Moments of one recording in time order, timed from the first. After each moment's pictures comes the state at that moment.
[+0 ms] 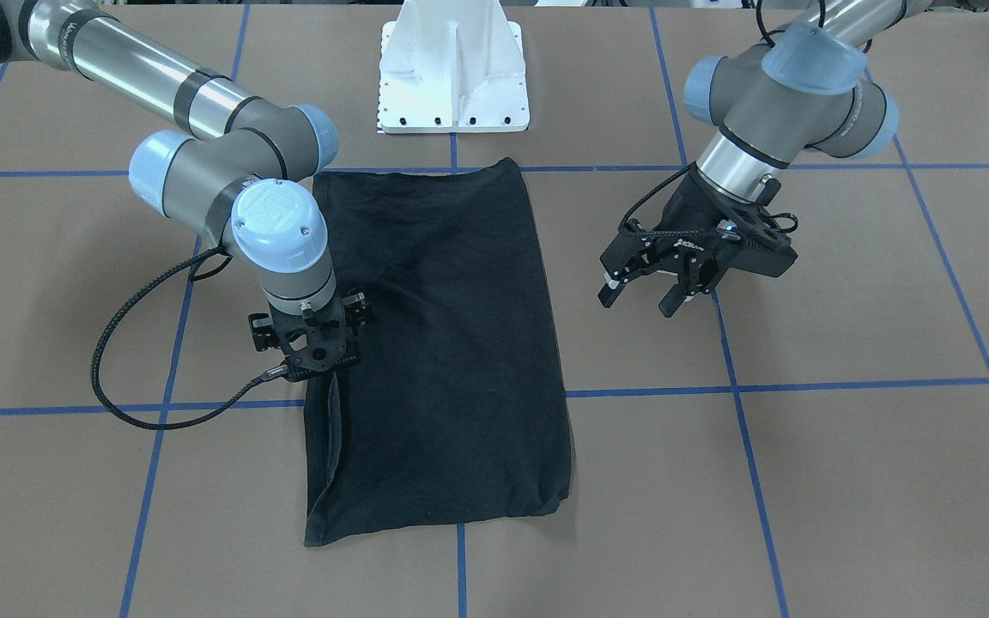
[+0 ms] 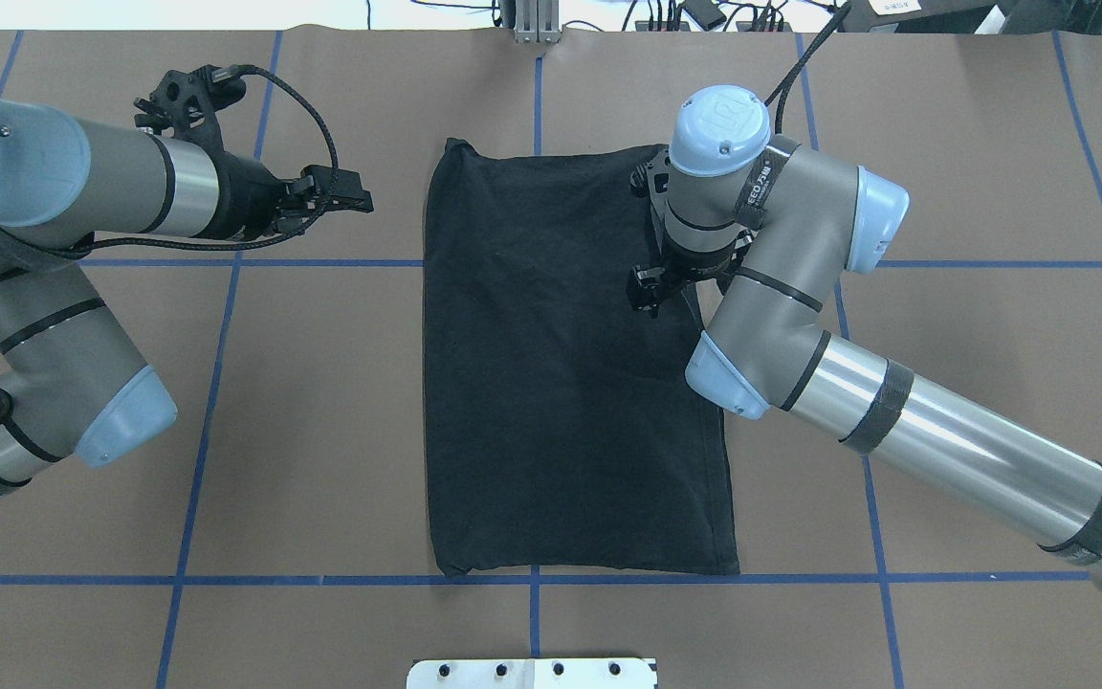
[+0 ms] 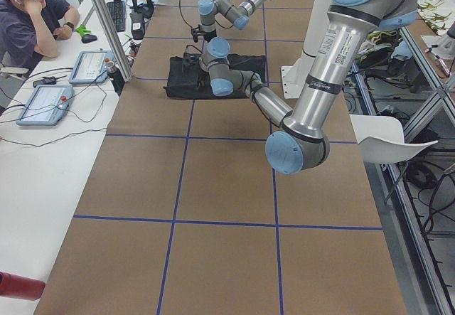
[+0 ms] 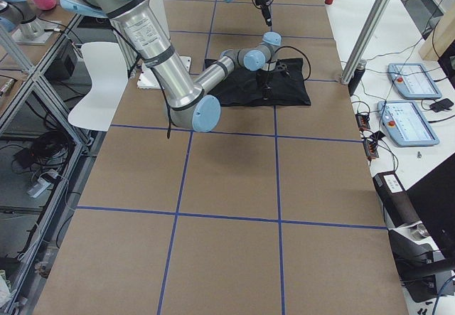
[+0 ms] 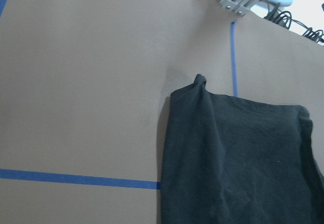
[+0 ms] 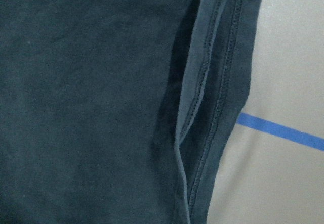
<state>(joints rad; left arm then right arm) -0.78 -1.97 -1.76 -2.24 -1.89 -1.36 0.70 -0.87 1.42 -1.61 2.01 0.68</state>
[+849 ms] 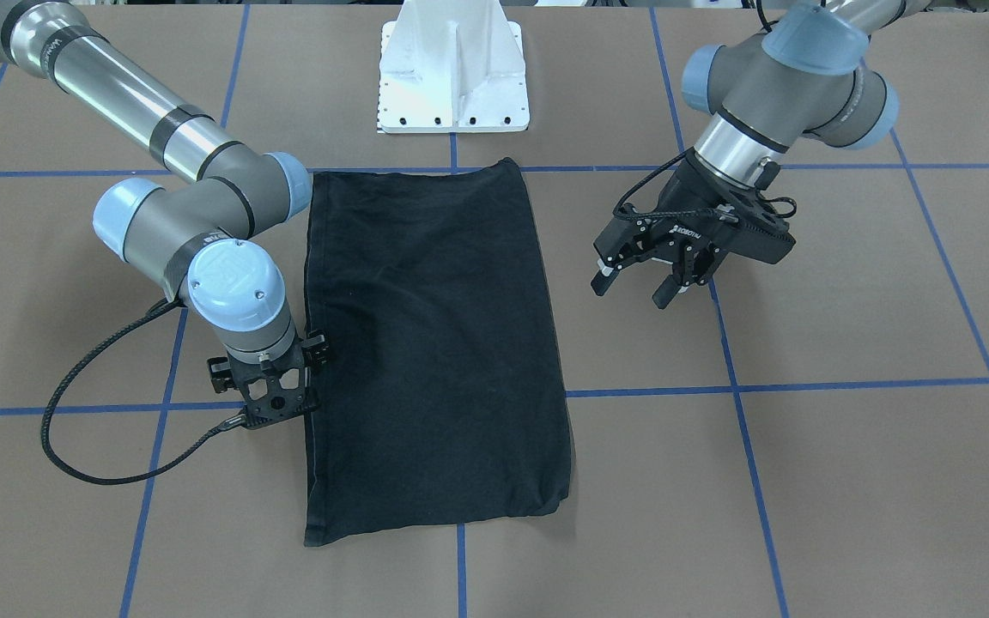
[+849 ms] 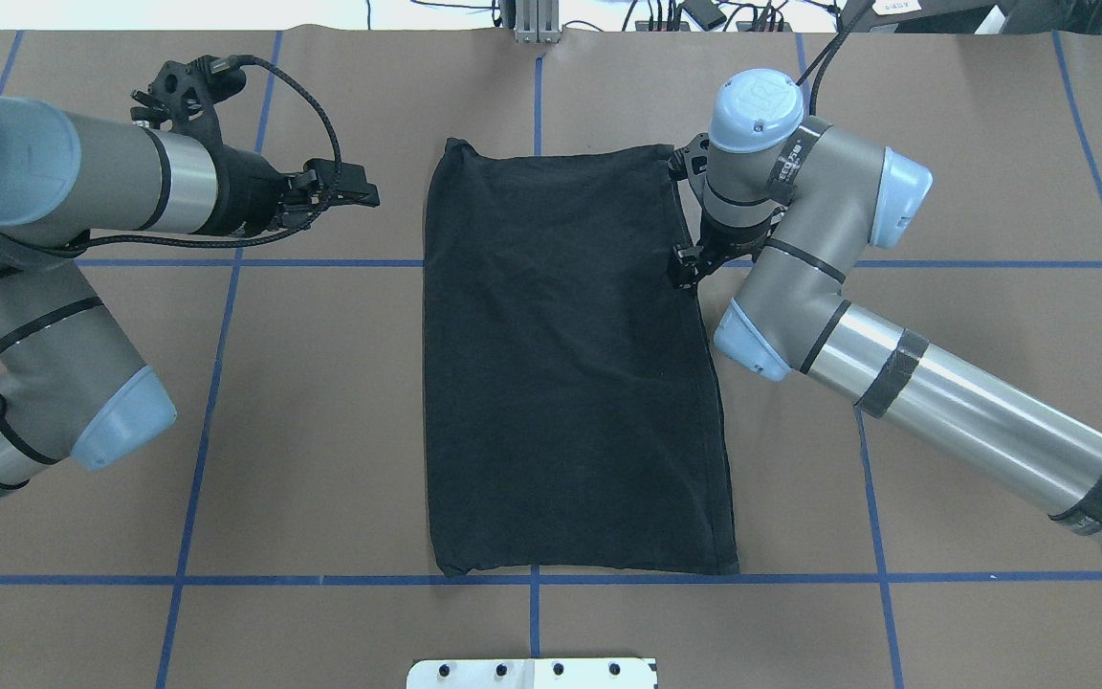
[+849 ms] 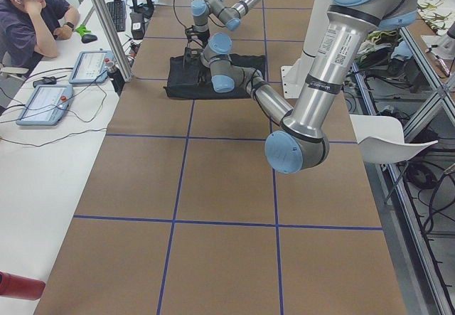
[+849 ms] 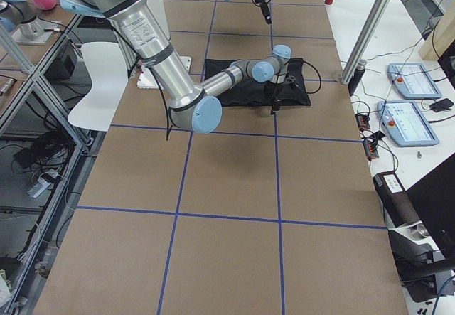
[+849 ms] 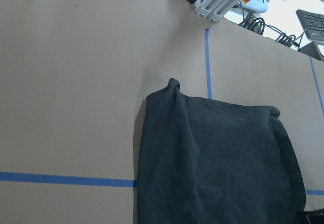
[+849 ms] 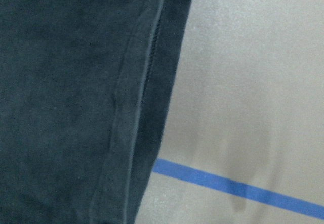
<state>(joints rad) -0.78 -1.98 -1.79 -2.23 -1.89 -1.36 0.76 -0.87 1.31 -1.55 2.02 0.58</state>
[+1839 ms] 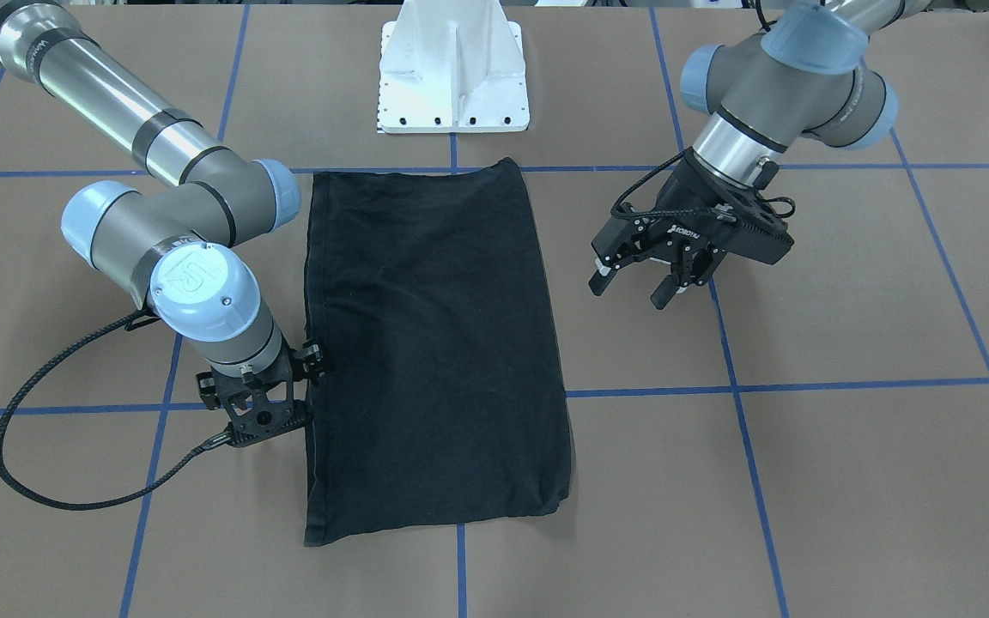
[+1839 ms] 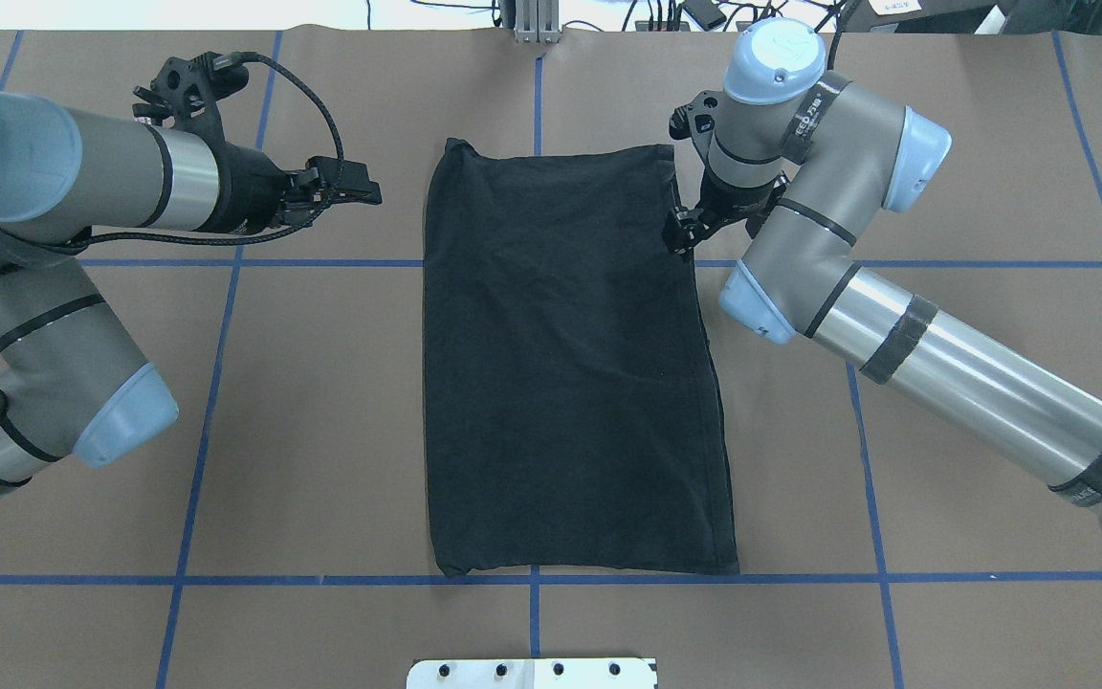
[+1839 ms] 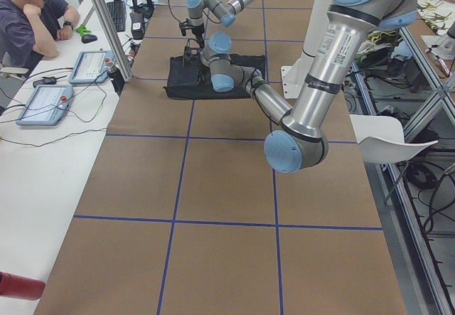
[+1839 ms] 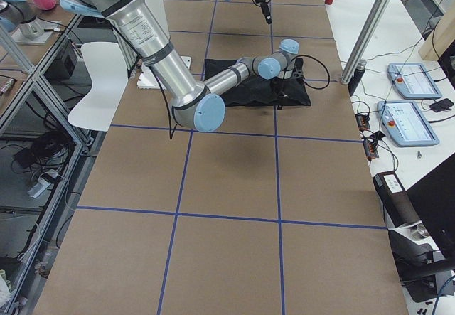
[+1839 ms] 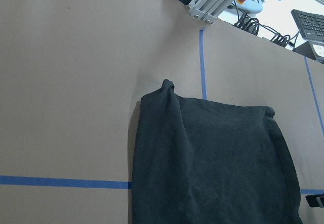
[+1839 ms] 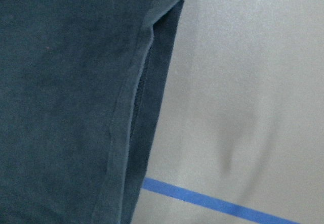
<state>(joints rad) -0.78 -1.98 -1.79 -2.23 -1.89 -1.35 0.80 -0.84 1.29 -1.49 2.05 0.57</state>
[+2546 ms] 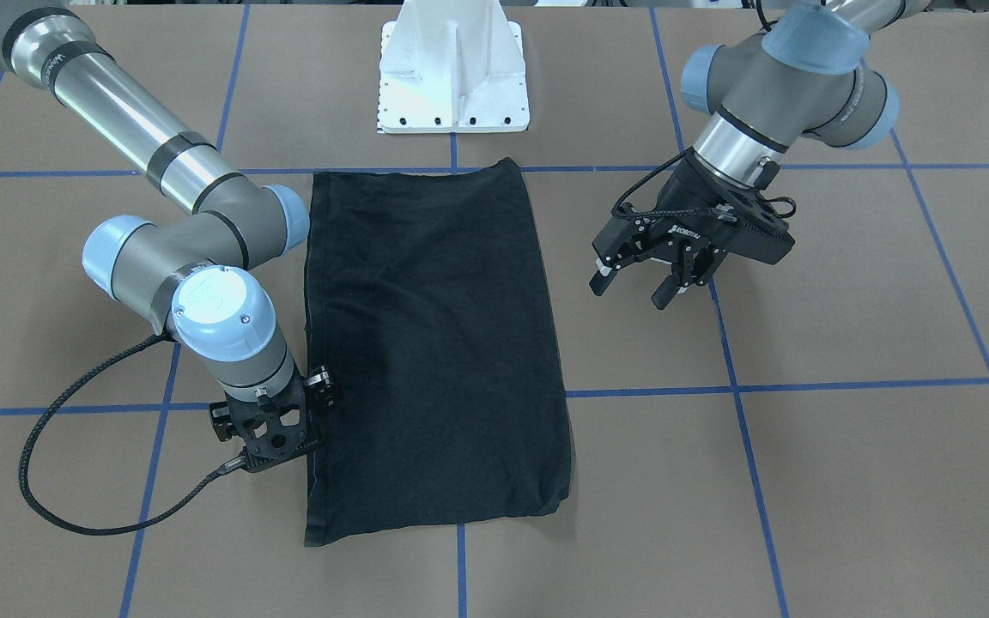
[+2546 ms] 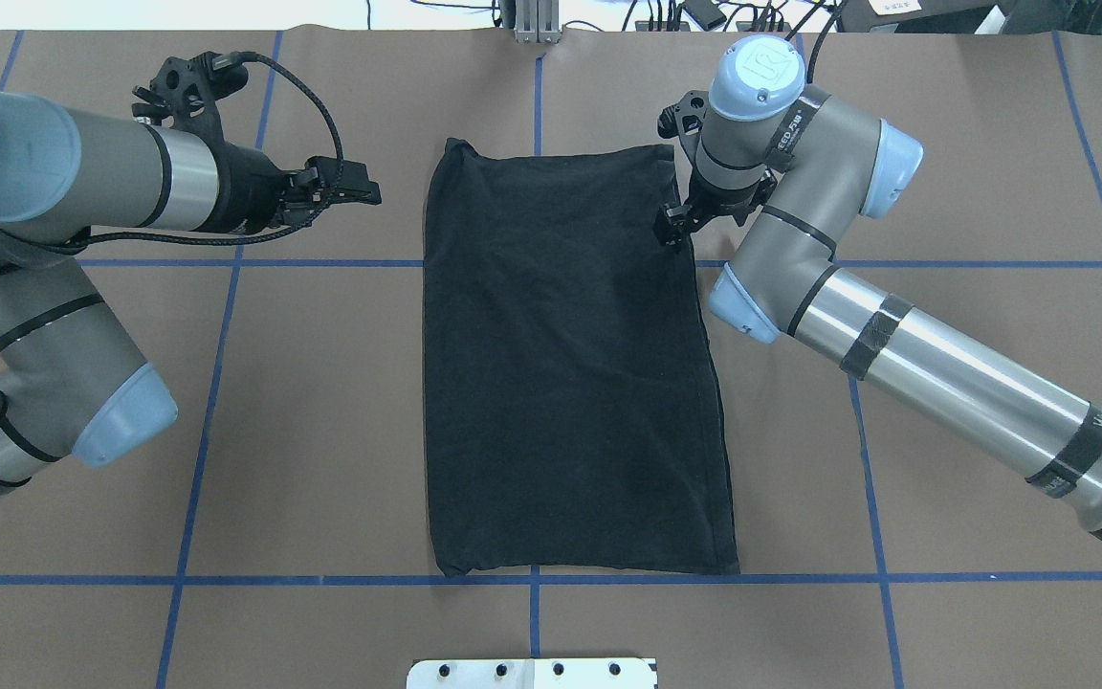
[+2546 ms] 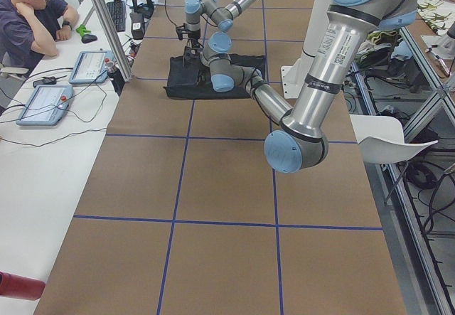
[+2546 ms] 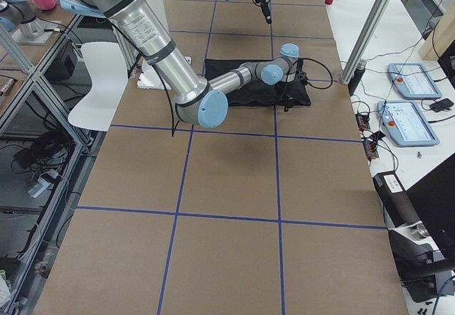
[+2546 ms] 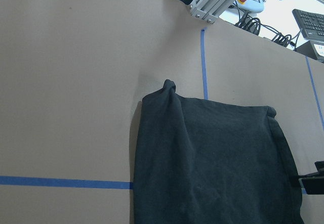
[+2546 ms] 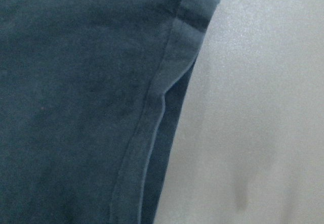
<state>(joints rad) -0.78 -1.98 -1.79 -2.23 -1.89 -1.35 0.79 -0.81 1.17 -1.36 1.99 0.57</state>
